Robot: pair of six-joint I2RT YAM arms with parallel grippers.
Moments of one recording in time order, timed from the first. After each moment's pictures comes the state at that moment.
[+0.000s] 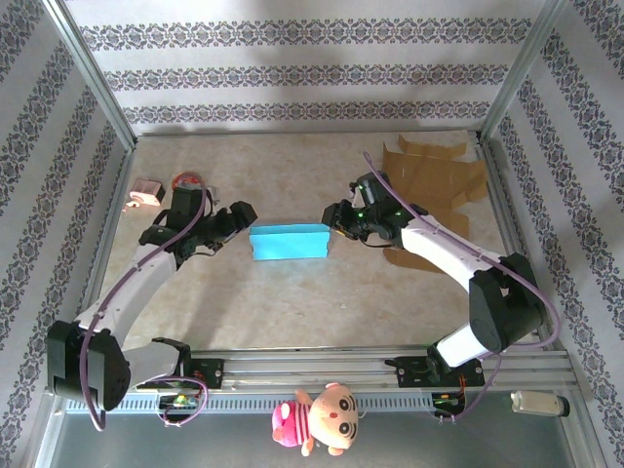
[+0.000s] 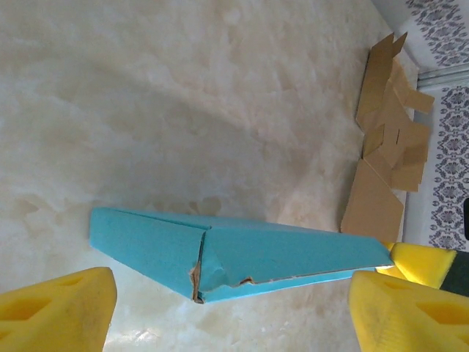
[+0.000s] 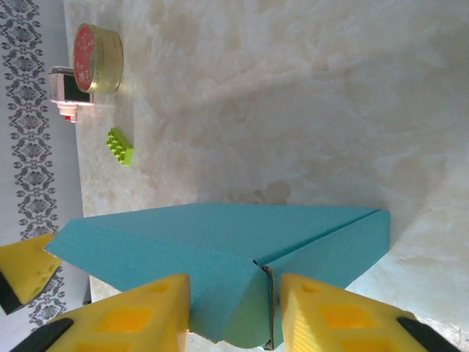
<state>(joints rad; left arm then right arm) -0.20 1.21 0.88 -0.46 0.37 -0.82 0.47 1.52 1.02 -0.30 -0.43 0.87</state>
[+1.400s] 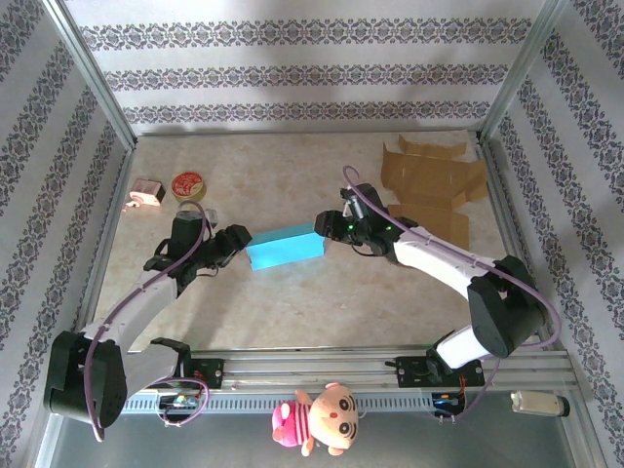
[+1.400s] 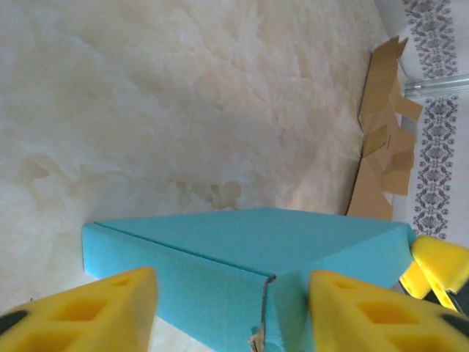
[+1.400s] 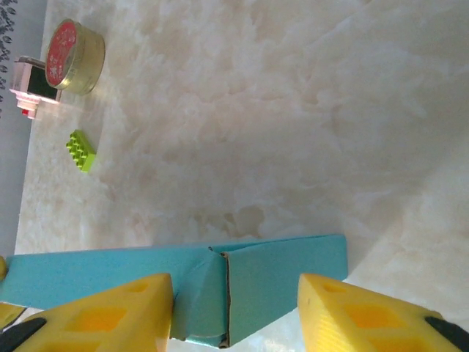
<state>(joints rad) -0.19 1.10 0.58 -0.19 0.40 -0.91 0.57 1.50 0.96 -0.21 -0.23 0.76</state>
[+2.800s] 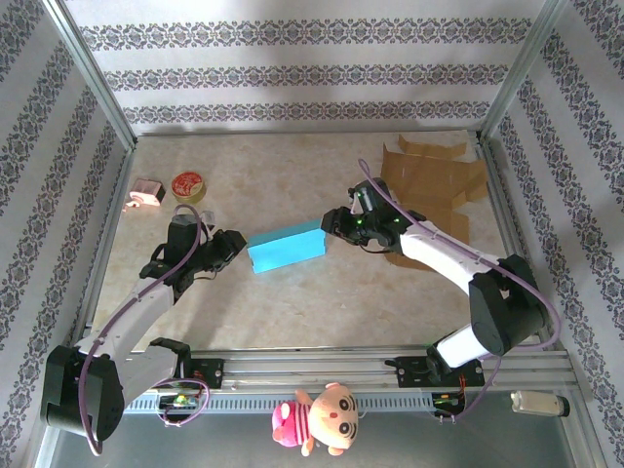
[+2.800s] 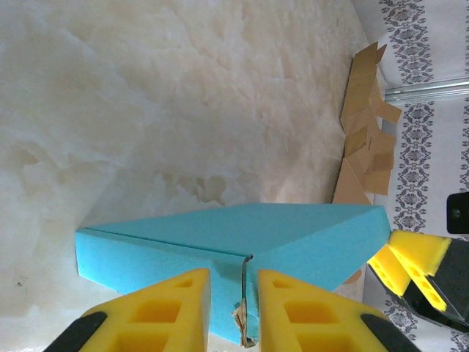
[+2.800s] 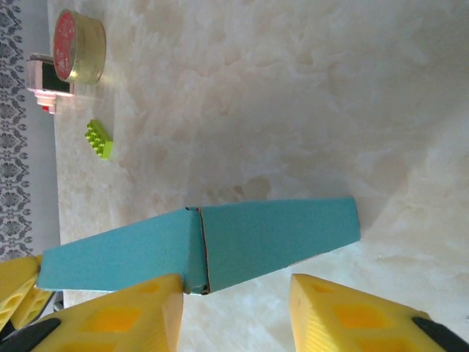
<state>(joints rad) -0.19 1.03 0.55 -0.18 0.41 -0.95 0.50 1.50 0.98 -0.29 -0.38 0.83</state>
